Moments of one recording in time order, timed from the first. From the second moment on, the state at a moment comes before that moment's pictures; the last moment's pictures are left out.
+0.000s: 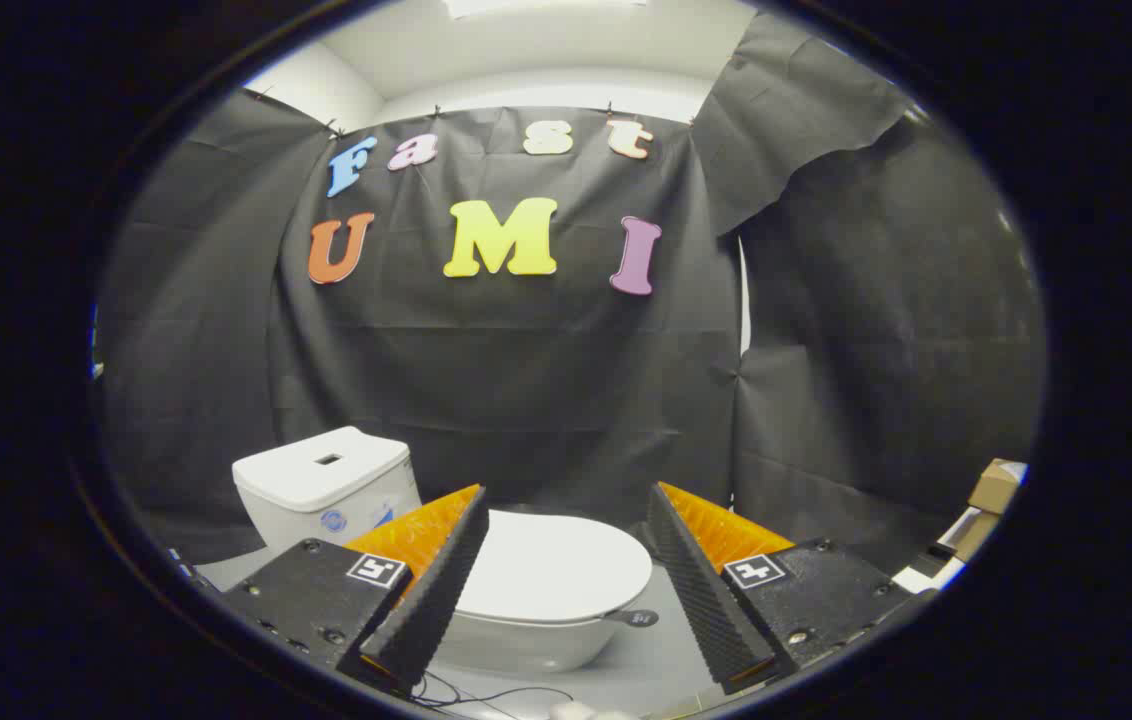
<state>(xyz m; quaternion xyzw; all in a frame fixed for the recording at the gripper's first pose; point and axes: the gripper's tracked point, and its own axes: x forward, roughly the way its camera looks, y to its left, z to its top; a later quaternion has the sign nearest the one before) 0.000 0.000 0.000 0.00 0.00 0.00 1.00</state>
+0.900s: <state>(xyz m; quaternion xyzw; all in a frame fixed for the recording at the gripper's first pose) 0.002 0.008 0.002 0.00 0.00 0.01 1.00</state>
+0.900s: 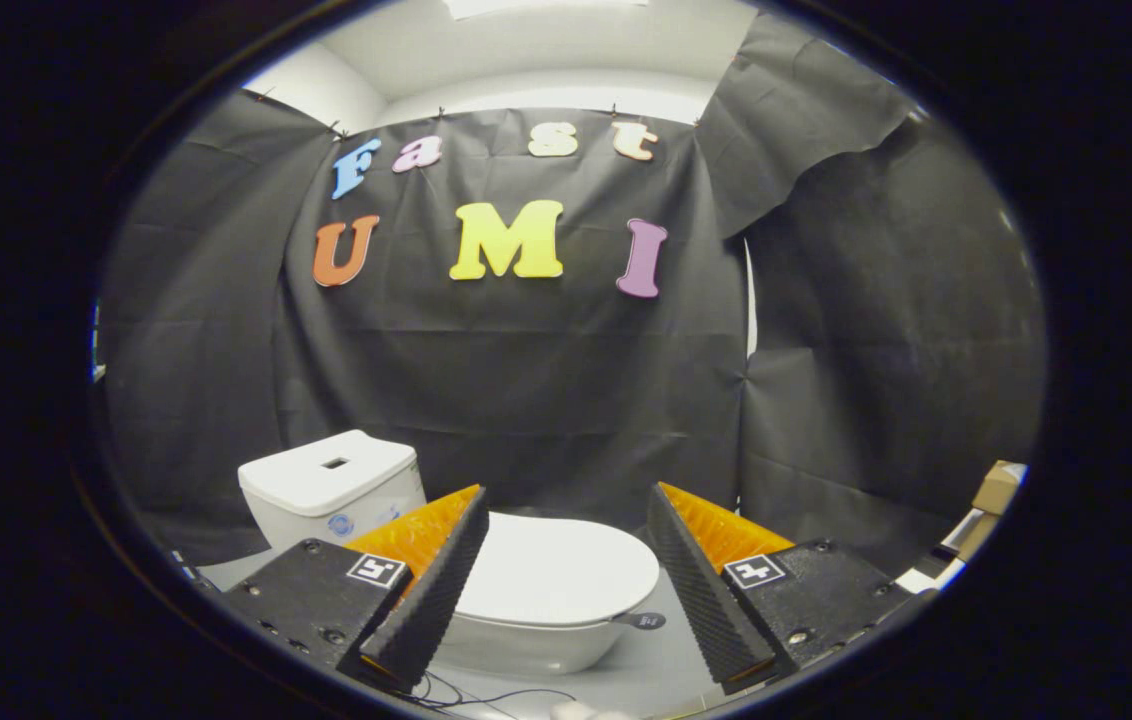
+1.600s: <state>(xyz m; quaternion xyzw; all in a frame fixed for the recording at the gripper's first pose) 0.080 -0.029 -0.017 0.08 0.06 0.03 0.99</state>
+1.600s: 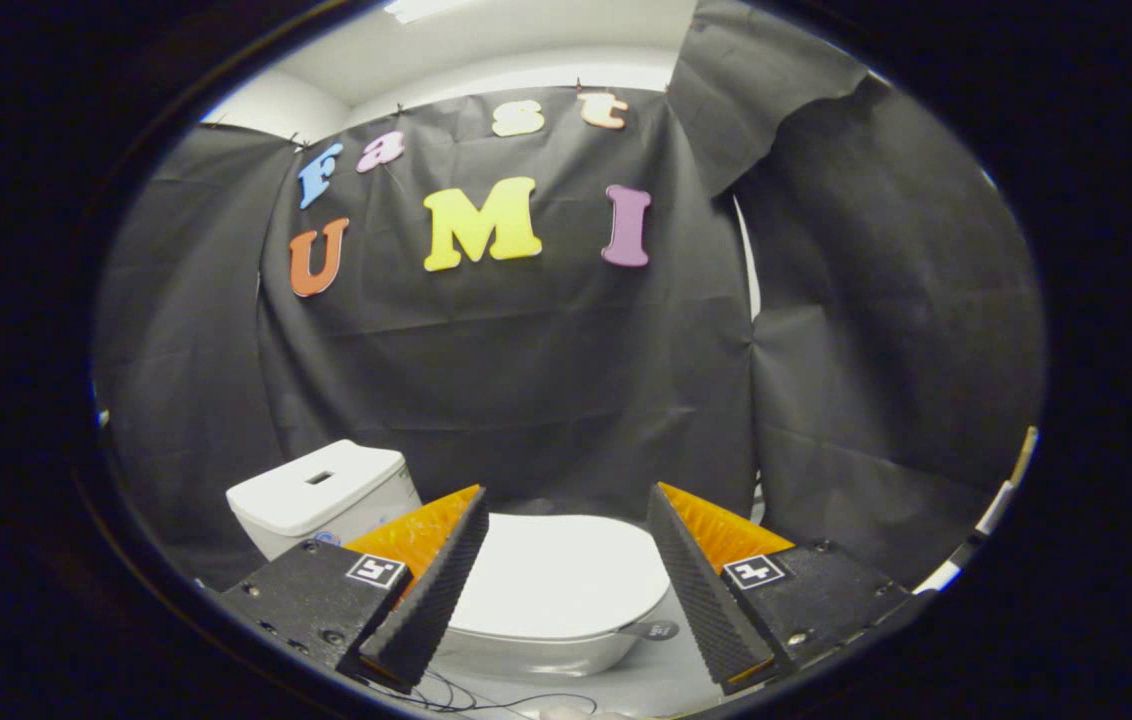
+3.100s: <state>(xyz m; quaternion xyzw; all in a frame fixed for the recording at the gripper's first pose) 0.173 -0.134 -0.288 0.41 0.32 0.03 0.85</state>
